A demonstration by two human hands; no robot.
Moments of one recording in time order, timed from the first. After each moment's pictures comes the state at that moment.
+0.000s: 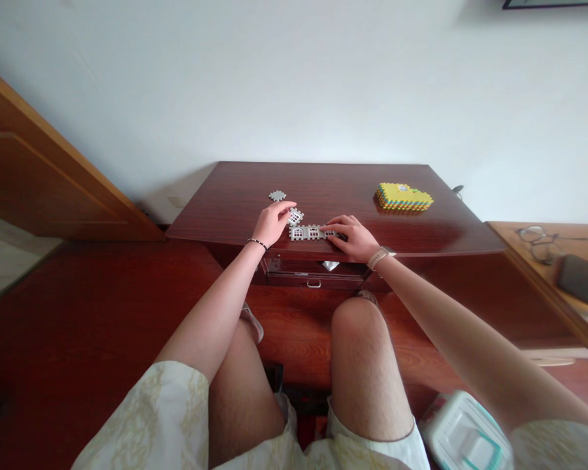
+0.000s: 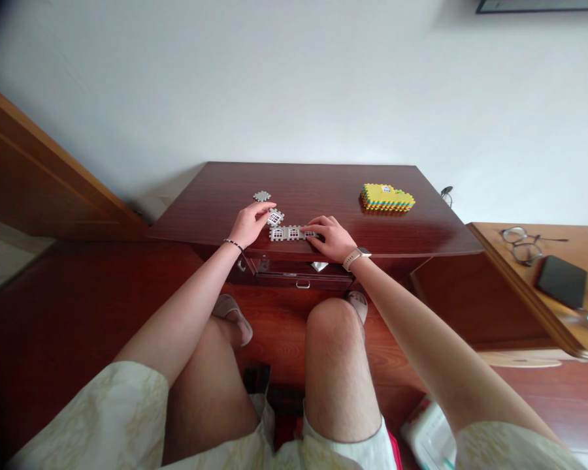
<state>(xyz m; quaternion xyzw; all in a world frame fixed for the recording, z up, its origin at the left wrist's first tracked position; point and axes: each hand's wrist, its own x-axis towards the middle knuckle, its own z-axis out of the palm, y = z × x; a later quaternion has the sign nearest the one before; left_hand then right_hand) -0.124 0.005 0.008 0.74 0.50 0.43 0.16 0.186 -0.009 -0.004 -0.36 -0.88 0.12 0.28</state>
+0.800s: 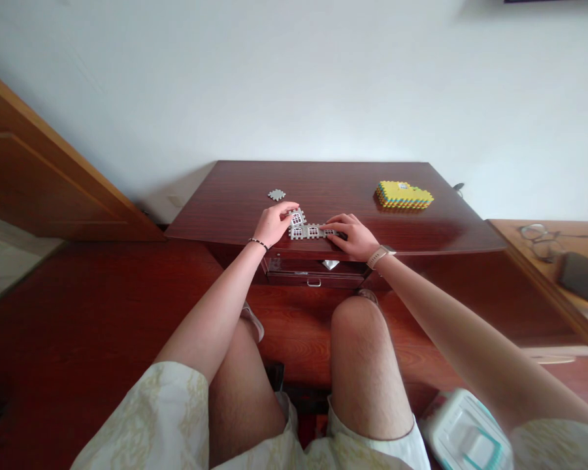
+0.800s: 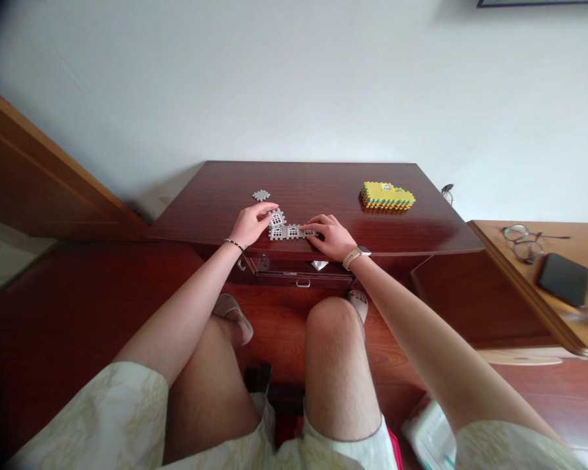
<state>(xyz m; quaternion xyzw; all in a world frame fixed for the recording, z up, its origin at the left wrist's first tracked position) -0.119 0.003 0.008 0.74 0.47 0.43 0.20 0.185 -0.009 -0.006 -0.37 -0.88 0.12 0.28</state>
